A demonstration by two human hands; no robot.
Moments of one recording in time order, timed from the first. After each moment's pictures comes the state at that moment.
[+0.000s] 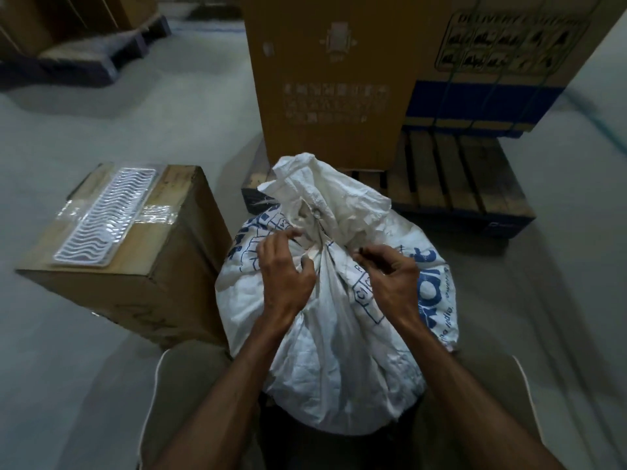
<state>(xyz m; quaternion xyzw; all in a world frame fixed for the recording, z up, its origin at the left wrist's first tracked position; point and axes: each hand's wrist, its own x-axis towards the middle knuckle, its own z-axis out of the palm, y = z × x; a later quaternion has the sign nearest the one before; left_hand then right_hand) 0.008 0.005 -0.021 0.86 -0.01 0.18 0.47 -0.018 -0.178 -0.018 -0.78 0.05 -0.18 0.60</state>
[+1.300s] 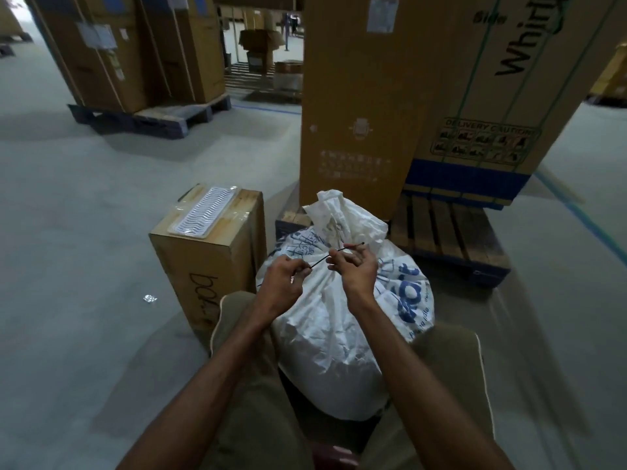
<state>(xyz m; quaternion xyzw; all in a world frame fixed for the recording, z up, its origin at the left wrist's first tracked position) -0.154 0.089 0.069 0.90 -0.11 0.16 0.39 -0.138 -0.076 0.085 -0.61 0.13 -0.10 0.77</state>
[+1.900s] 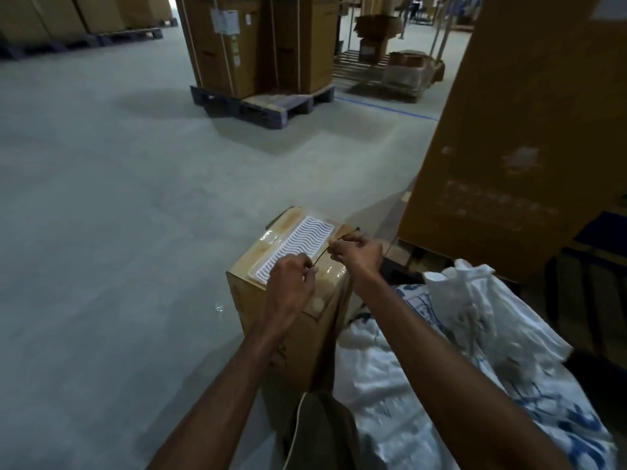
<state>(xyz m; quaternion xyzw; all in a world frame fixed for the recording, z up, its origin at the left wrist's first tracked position) 0.038 0.287 0.061 0.91 0.14 0.21 0.31 0.146 0.173 0.068 -0.69 0.09 0.07 0.72</state>
